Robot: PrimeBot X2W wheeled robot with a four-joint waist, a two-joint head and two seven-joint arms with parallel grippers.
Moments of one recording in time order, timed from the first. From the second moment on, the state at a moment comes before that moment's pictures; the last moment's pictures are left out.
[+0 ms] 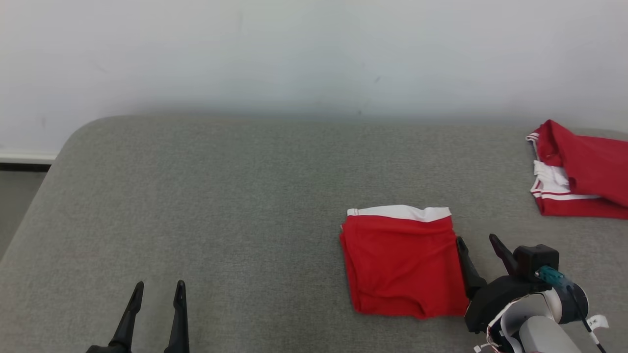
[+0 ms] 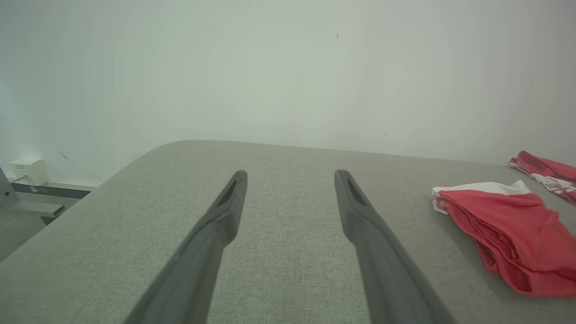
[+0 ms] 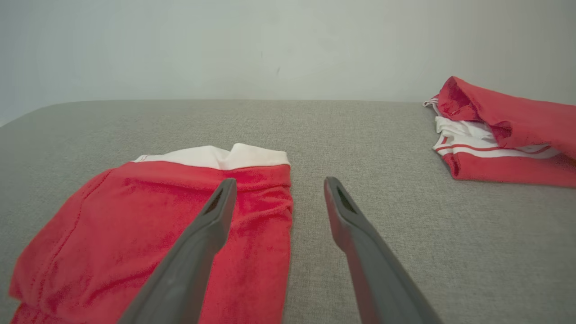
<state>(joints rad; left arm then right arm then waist) 0.05 0.08 0.00 0.09 -0.18 -0.13 -0.26 -0.34 -0.15 0.10 0.66 0.22 0.13 -0.16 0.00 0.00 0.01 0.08</state>
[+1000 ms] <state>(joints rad) -0.04 0.06 -0.02 0.09 -0.18 -0.13 -0.26 -0.69 -0.14 0.15 1.14 0.24 0.13 -0.20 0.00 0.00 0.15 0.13</state>
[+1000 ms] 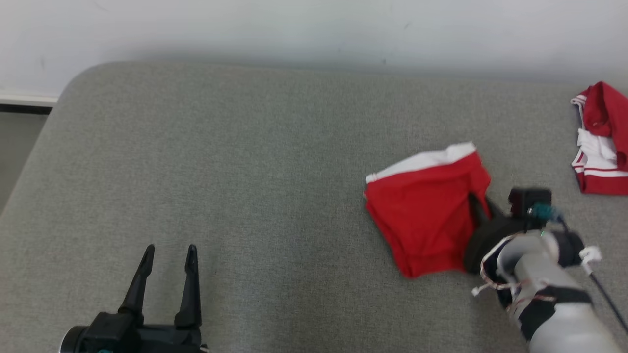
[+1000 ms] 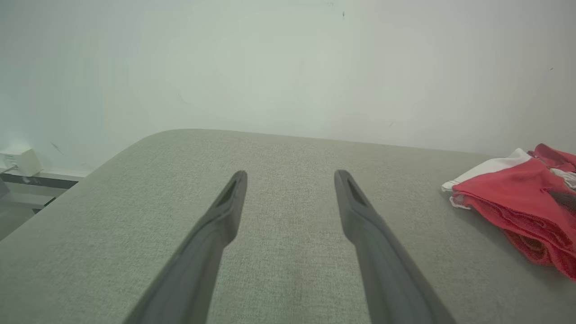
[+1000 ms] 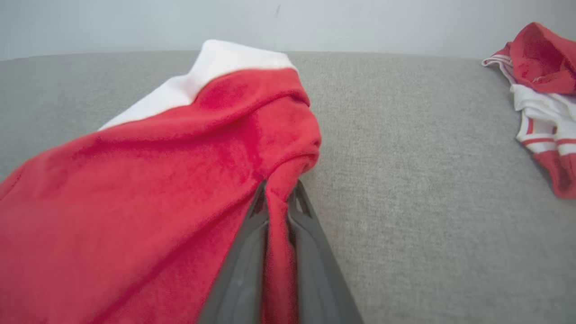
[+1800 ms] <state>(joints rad) -0.22 0.13 -0.07 0.00 -0.15 -0.13 -0.26 -1.13 -0.53 0.37 1.05 0.29 0.13 -0.15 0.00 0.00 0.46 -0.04</state>
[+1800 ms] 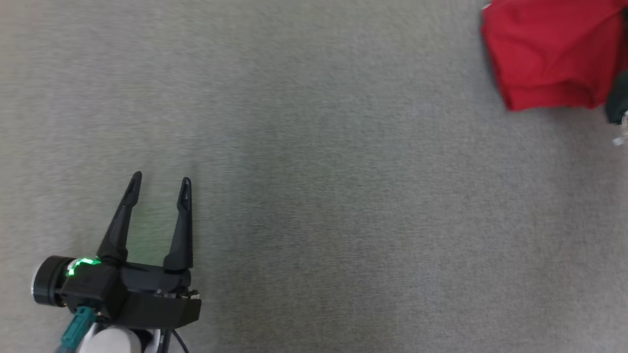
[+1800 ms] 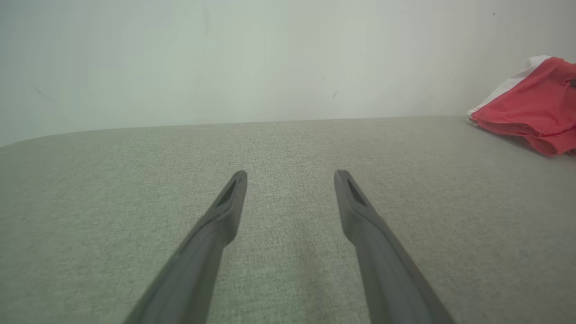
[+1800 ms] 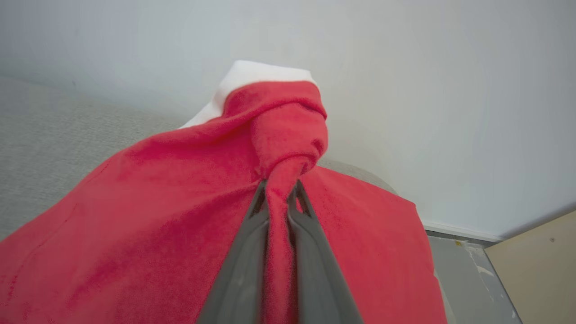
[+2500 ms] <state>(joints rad) -0.25 0.21 -0.07 -0.10 -0.14 -0.13 -0.26 -1.35 -0.75 0.48 1.08 0.29 0.13 -0.09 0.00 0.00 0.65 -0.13</state>
